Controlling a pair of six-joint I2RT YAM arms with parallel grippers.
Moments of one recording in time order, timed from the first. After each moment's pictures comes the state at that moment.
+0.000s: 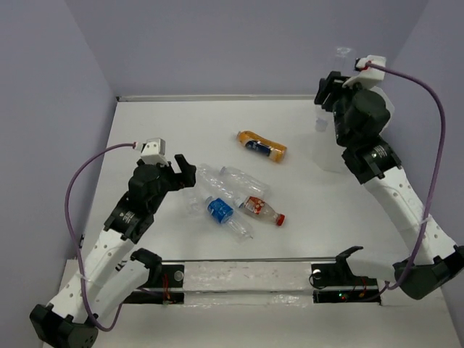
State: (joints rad) left arm -0.46 0.68 0.67 -0.29 -0.18 -0.41; right arm 0.52 1.16 1.35 -0.14 0.56 0.10
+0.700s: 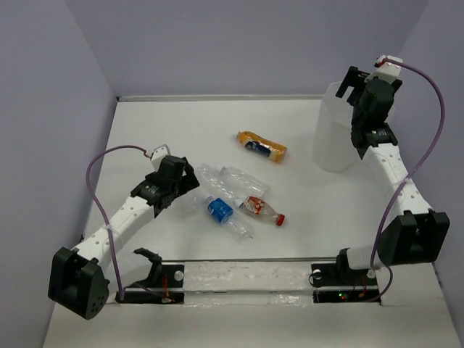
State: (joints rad) left arm -0.46 1.03 0.71 -0.49 -0.36 -0.75; right arm 0.05 1.41 1.33 0.10 0.44 0.09
